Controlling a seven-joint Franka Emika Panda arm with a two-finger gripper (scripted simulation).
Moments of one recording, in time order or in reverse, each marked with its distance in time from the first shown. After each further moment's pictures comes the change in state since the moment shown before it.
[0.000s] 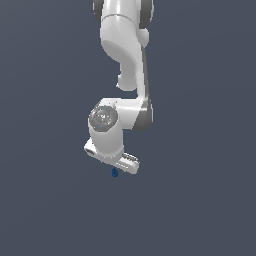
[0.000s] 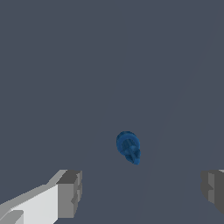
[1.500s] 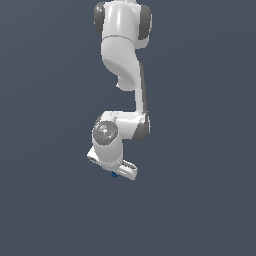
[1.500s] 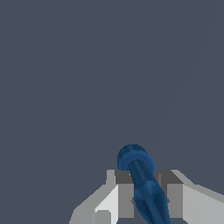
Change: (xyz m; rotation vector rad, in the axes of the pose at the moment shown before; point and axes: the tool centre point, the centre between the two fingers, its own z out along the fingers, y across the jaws) arm 0.004 0.001 0.053 0.001 0.001 0.015
